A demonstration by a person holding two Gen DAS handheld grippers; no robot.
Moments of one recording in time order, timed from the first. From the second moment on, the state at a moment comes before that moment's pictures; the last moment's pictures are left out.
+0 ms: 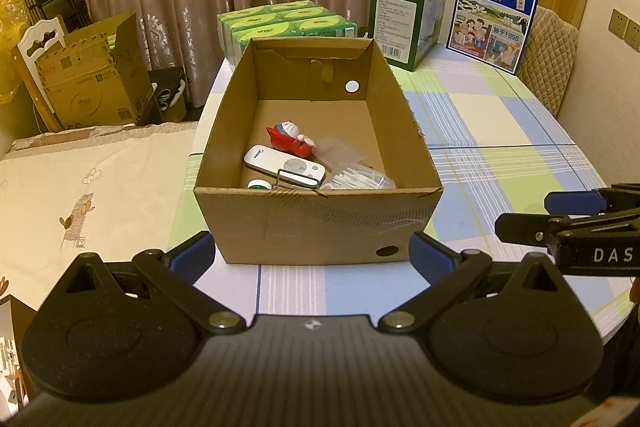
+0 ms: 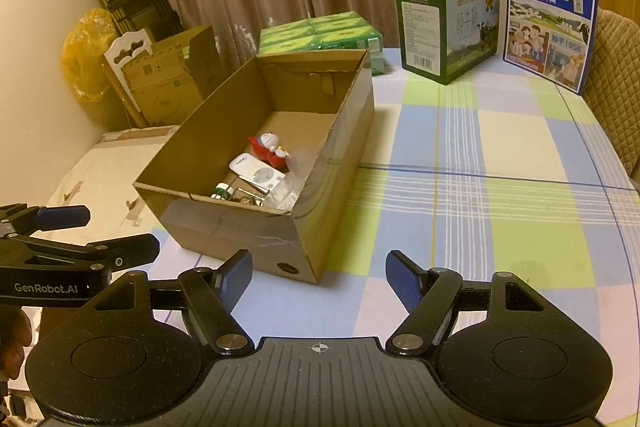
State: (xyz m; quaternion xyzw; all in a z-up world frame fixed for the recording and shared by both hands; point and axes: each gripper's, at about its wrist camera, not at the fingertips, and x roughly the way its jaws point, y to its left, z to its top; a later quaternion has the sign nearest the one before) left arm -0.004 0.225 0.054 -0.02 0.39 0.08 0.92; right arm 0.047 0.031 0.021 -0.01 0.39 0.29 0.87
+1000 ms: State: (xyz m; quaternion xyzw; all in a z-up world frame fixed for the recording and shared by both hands) left arm -0.001 0.225 0.051 -0.03 0.39 0.08 0.92; right arm 0.046 0.032 0.022 0.00 0.39 0.29 0.87
